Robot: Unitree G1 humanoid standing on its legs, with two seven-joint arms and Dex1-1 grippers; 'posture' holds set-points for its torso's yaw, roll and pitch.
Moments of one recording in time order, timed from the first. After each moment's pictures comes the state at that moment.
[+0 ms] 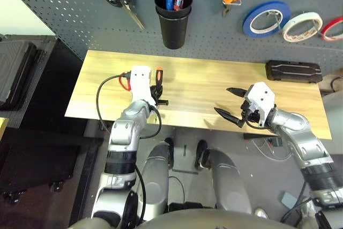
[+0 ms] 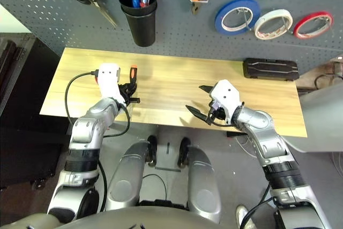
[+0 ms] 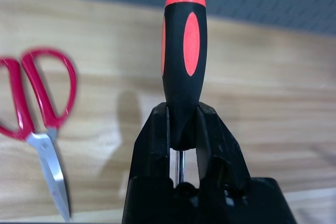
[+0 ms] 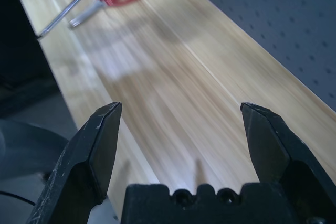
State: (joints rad) left arm -0.30 0.06 0.07 -0.23 -0.20 0.75 -0.13; right arm -0.19 -0.50 0.03 0.07 0.24 0.03 0.84
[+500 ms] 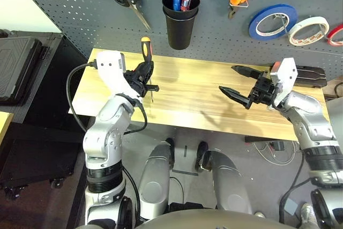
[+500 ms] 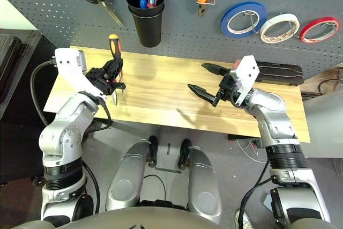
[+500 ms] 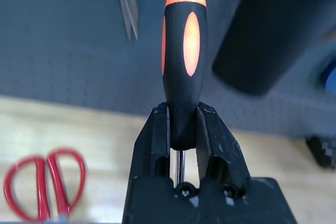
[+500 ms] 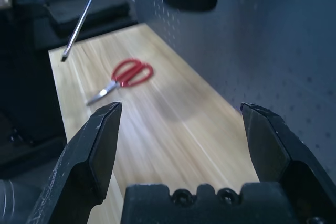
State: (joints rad) left arm -0.34 0.09 0.23 -0.49 -0.40 0.72 -0.15; right arm -0.34 -0.50 -0.10 0.15 0.45 -0.01 1.01
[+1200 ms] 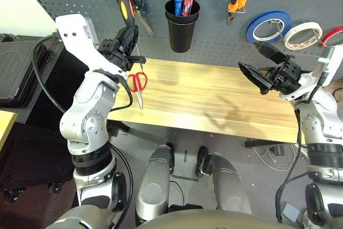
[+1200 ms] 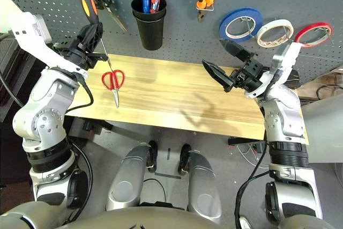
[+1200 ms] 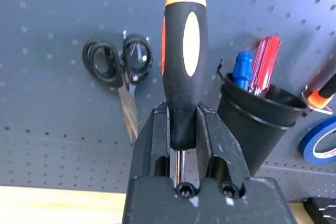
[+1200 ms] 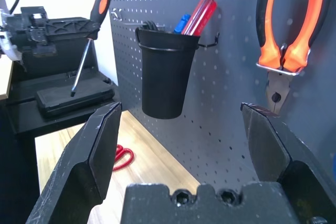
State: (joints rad) left arm -0.53 0.18 0.30 -0.45 -0.49 0.73 -0.11; right arm -0.36 -0.44 -0.24 0.12 0.62 -0.06 1.03
